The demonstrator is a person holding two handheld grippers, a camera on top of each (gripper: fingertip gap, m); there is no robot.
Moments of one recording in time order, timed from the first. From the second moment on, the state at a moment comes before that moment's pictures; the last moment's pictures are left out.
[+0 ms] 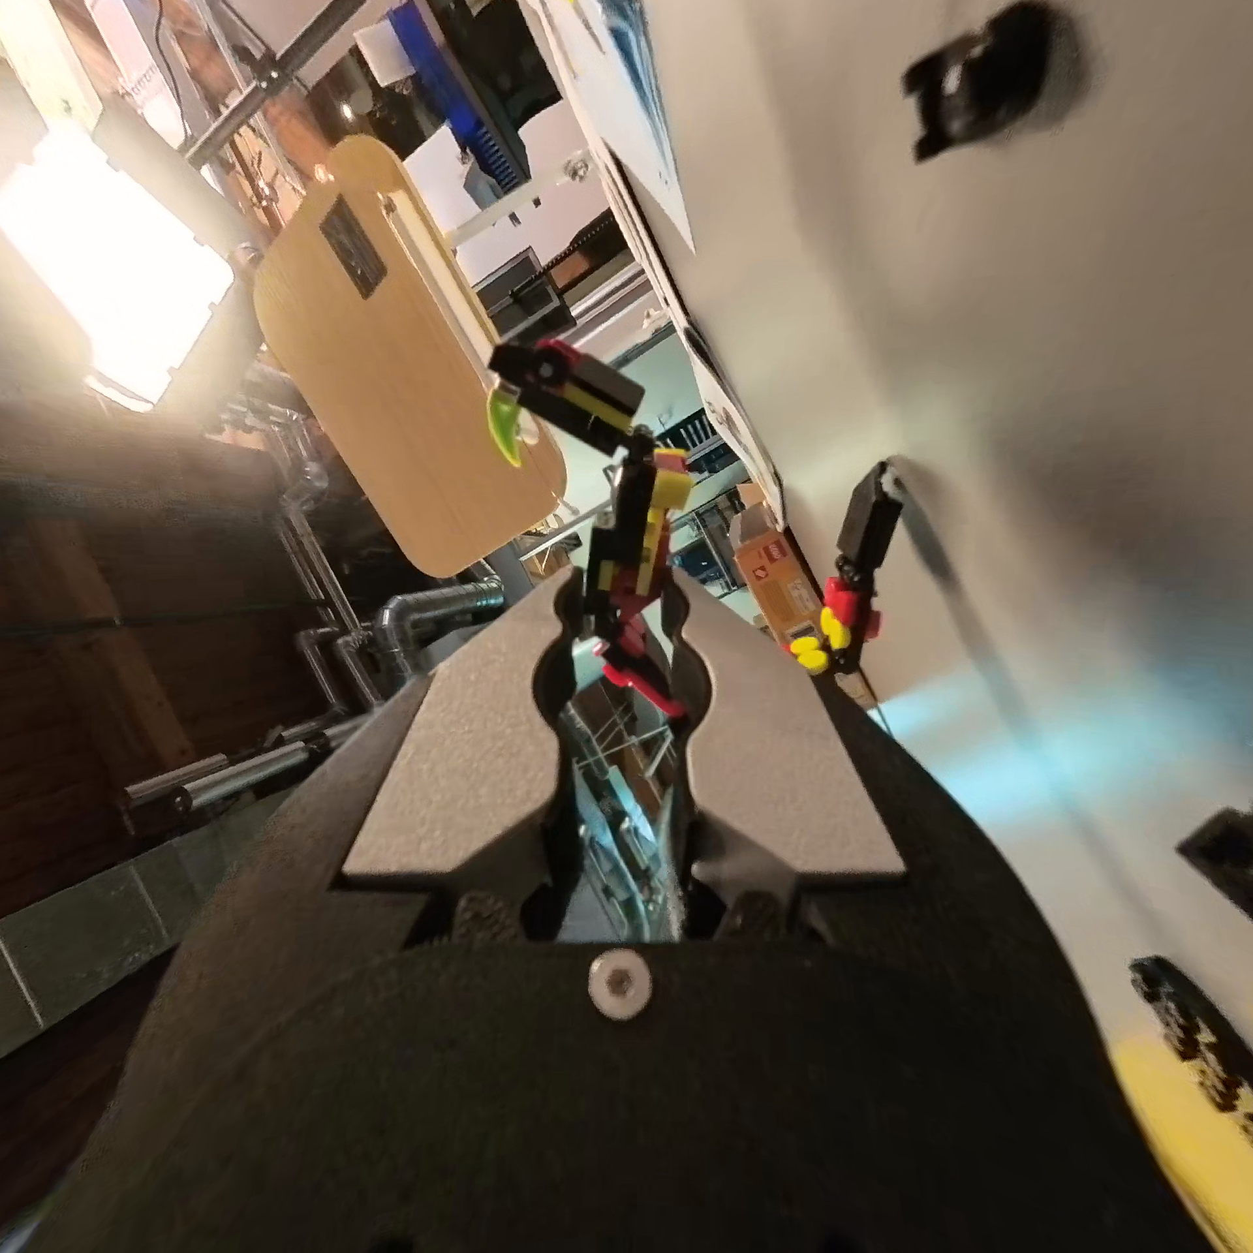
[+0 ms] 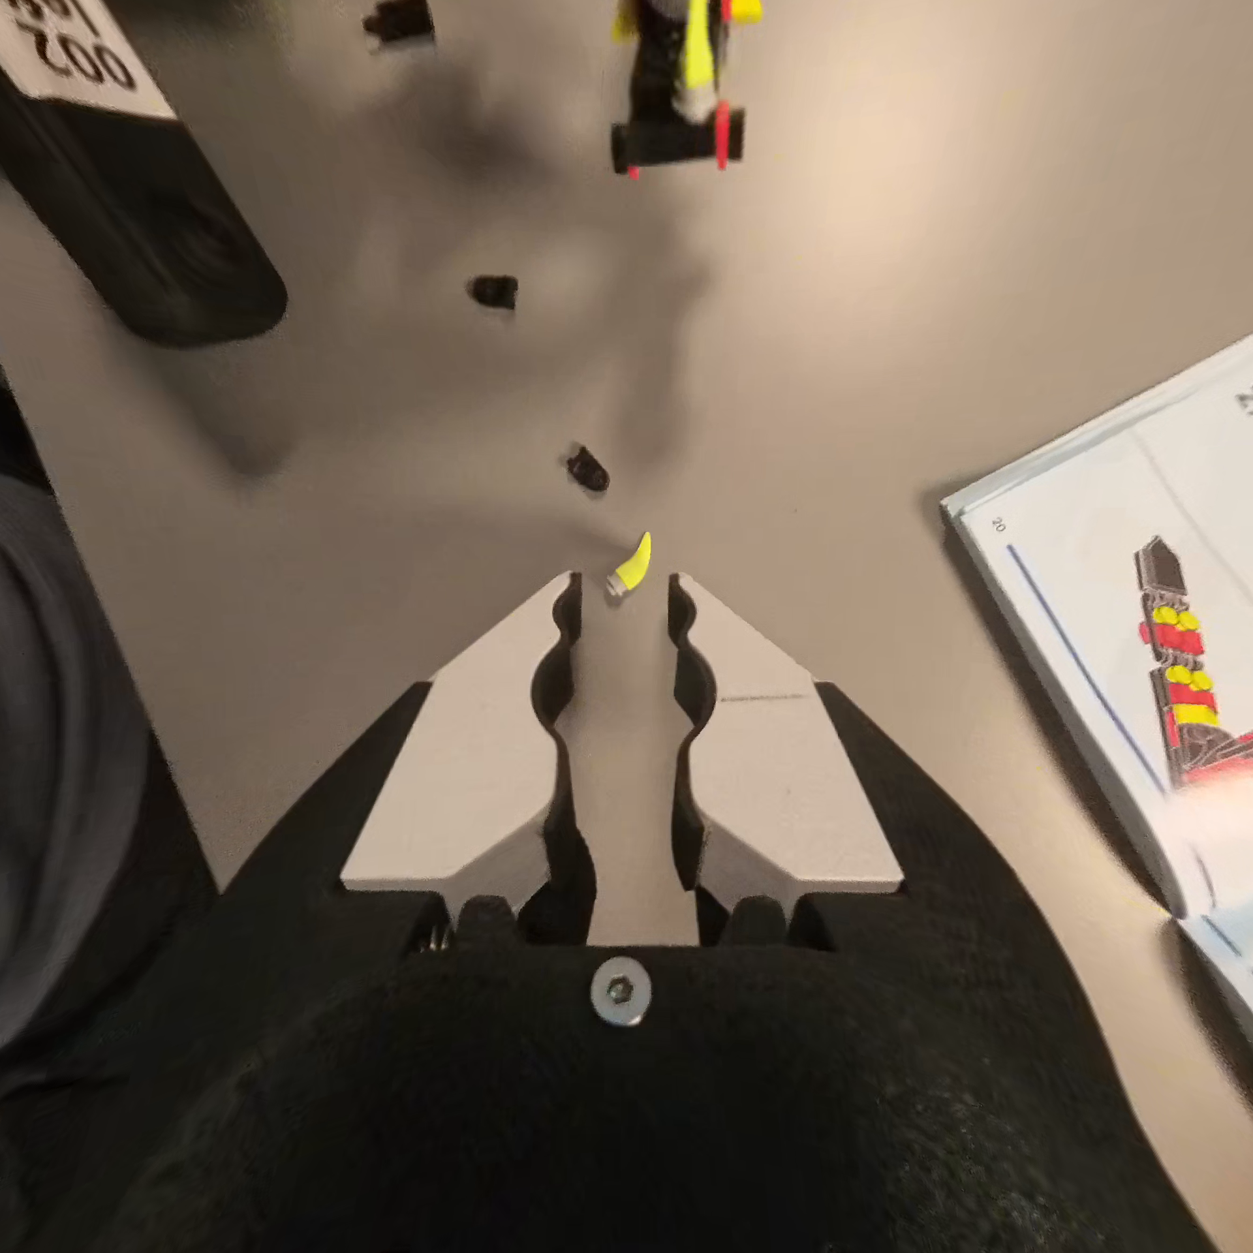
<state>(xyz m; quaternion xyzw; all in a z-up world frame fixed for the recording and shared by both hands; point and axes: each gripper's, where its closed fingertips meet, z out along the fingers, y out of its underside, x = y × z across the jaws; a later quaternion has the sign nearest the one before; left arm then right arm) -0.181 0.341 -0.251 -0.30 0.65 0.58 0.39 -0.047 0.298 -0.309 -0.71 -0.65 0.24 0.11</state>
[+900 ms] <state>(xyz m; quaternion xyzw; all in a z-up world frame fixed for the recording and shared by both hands) -0.188 0.333 -0.263 -0.38 0.69 0.57 0.24 -0.043 0.333 -0.276 -0.57 -0.61 0.42 0.37</state>
